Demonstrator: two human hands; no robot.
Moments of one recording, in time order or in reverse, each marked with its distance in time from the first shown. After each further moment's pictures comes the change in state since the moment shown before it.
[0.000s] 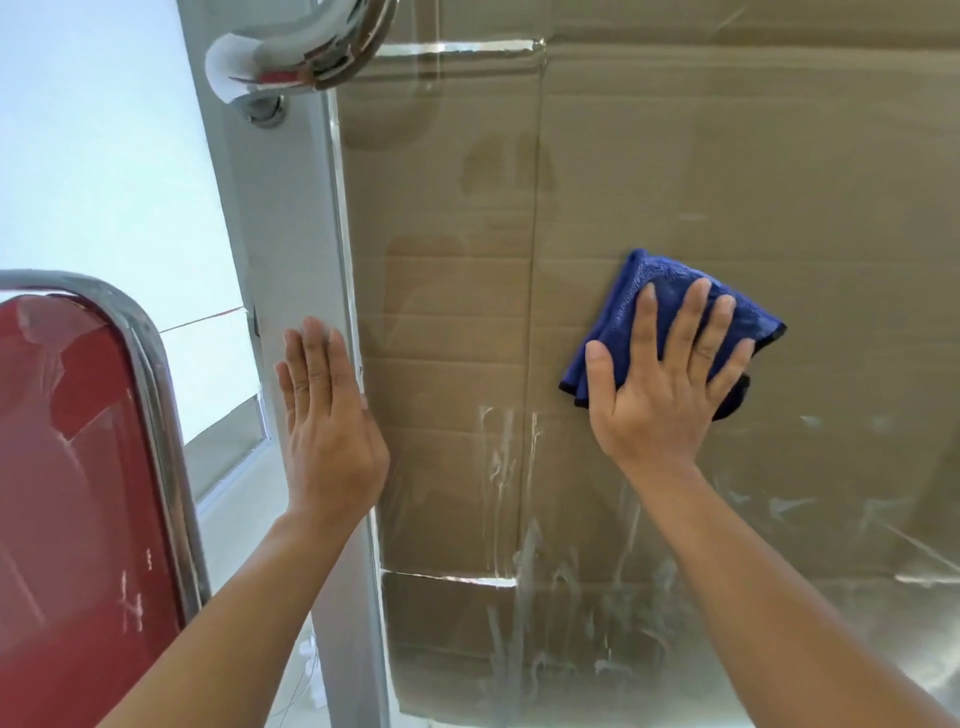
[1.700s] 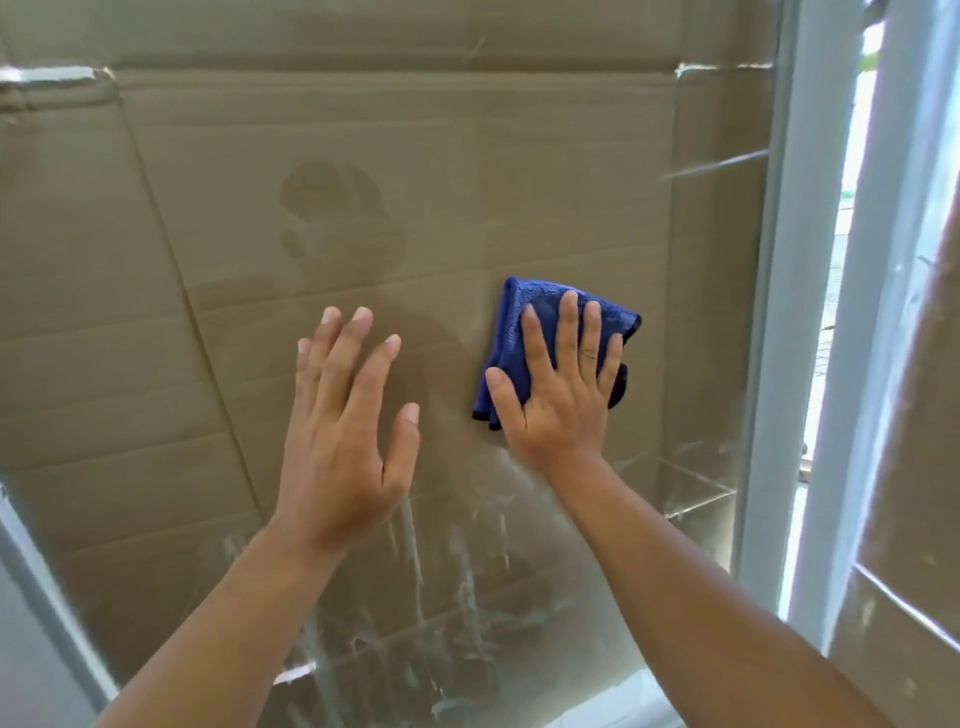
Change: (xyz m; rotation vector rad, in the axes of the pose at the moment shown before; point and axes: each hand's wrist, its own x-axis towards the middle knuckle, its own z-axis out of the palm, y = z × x) left_hand 0.028 0.226 0.074 -0.387 -0.091 0.410; right_hand 0.012 0.169 -0.020 -0.008 -0.006 0.010
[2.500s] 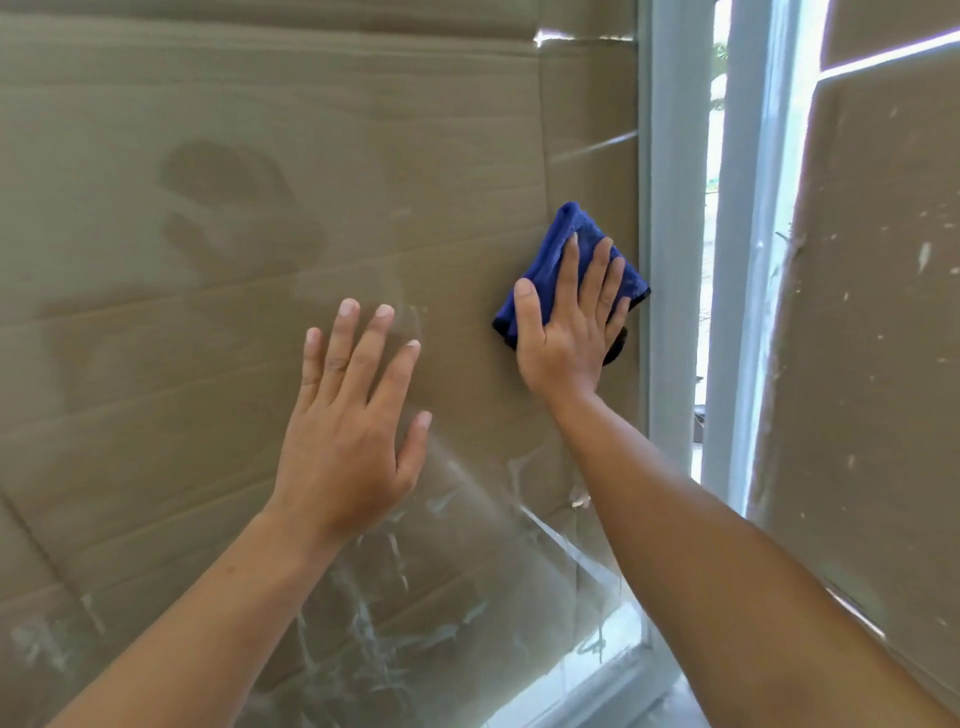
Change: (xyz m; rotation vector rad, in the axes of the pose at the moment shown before) left_hand 0.026 0.060 0.085 0.160 -0.213 0.178; right_hand 0.055 0.113 -0.028 0.066 -0.147 0.491
